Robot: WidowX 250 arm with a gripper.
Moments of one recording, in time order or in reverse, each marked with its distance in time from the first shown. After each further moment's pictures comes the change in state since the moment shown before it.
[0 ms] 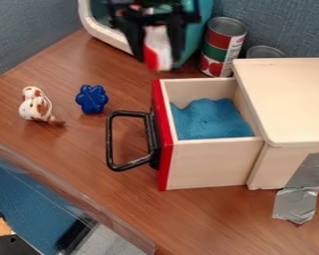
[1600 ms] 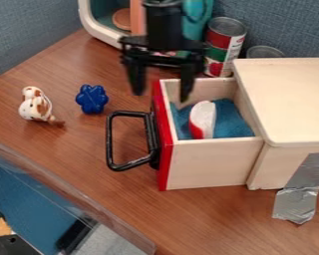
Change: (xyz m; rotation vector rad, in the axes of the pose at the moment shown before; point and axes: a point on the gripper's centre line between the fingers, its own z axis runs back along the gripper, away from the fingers) arm -0.011 0.033 -0.033 0.131 0.071 -0.031
